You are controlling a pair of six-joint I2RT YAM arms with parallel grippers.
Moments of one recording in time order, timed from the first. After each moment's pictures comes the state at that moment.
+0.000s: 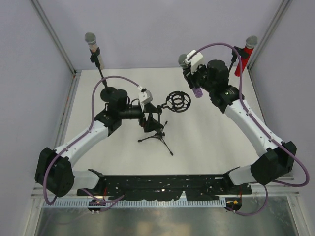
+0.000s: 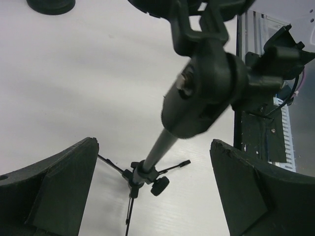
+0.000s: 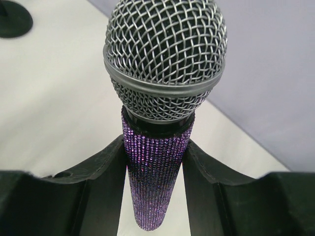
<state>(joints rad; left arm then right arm) -0.51 1.27 0.90 0.03 0.86 0.08 0.42 1.38 1.39 -0.20 -0.08 -0.39</state>
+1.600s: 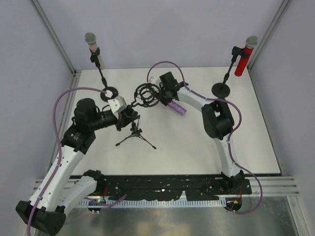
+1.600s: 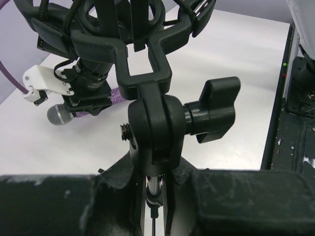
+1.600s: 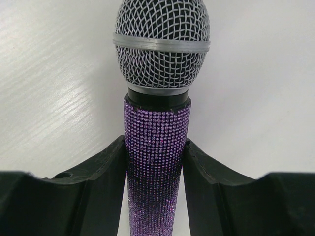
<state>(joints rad) -0.35 0.85 0.93 -0.29 0.76 0.24 0.55 2.24 1.83 -0.44 -0.05 -0.47</state>
